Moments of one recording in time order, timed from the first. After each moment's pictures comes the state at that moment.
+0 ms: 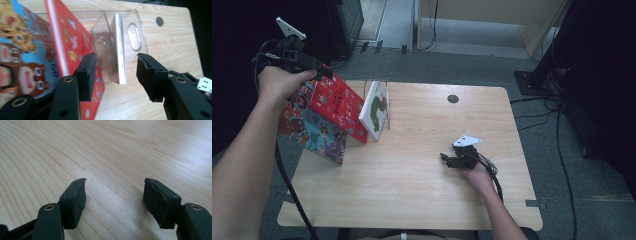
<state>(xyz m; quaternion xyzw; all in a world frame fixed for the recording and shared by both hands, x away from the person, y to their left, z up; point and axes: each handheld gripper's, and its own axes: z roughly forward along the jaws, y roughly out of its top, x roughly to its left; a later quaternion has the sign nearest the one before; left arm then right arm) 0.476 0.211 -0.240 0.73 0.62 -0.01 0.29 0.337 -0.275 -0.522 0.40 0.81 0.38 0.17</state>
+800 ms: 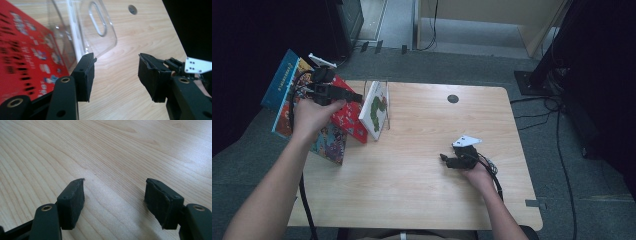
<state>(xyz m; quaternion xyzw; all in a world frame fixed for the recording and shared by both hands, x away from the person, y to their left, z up) 0.424 0.147 -0.296 0.76 0.55 -0.02 0.36 0.337 -0.275 -0.522 0.40 0.82 0.38 0.17</state>
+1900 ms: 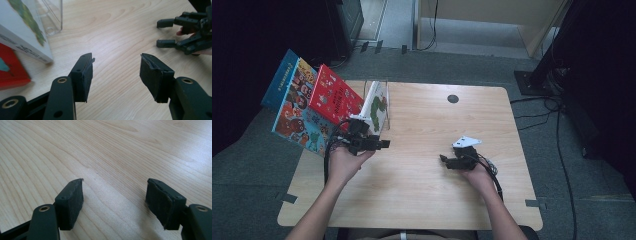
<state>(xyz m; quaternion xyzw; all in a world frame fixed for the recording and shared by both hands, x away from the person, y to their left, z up) 0.351 0.083 -0.418 0.81 0.47 0.00 0.36 0.335 -0.274 -0.523 0.40 0.82 0.38 0.17</state>
